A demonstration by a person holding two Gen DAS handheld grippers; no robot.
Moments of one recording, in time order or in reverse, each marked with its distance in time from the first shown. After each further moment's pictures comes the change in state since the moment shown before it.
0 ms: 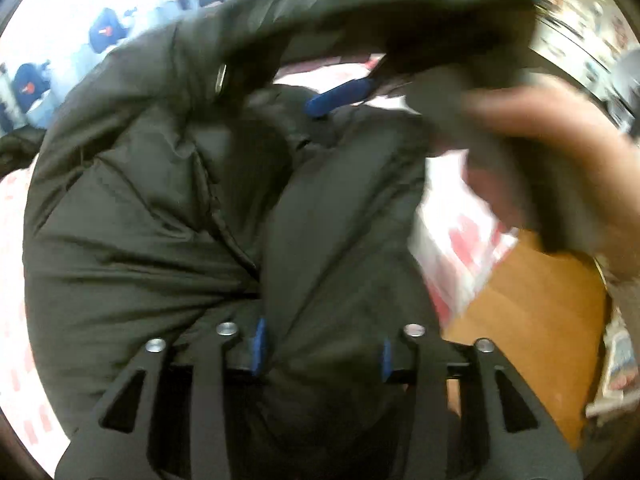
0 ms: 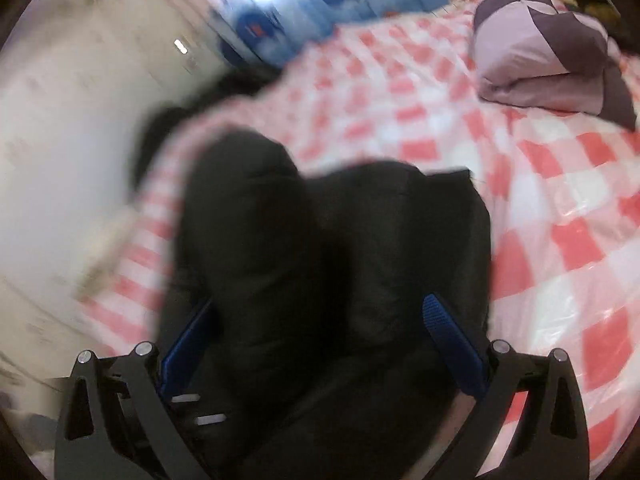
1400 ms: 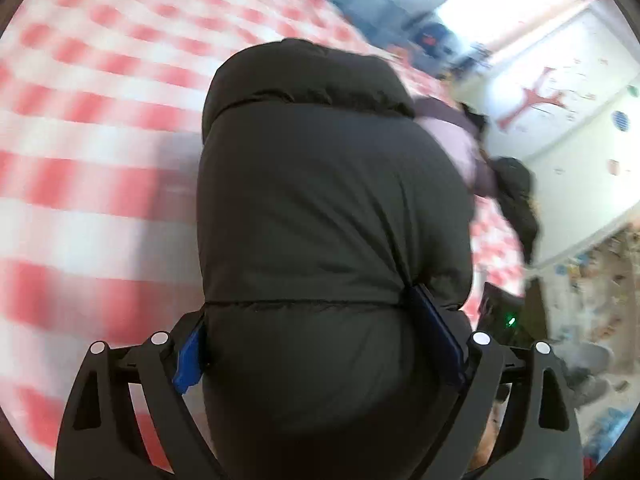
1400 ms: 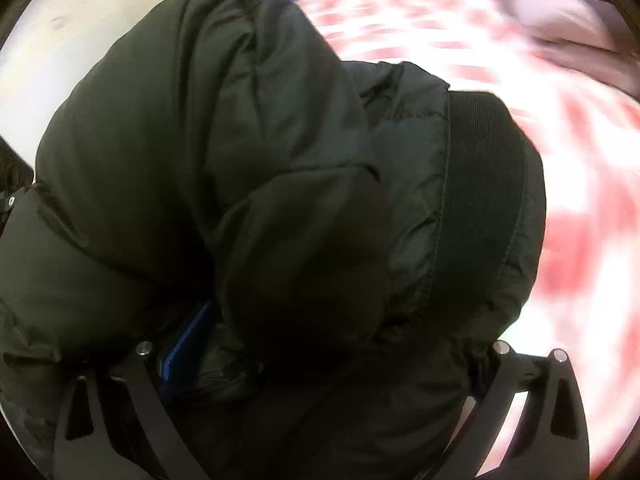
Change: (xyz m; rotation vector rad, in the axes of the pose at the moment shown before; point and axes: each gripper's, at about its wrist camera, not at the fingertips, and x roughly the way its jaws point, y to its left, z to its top) left arm -0.096 0.332 -0.102 -0.887 -0.109 -0.129; right arm 0.097 0.079 -0.063 -0.059 0.107 -0.035
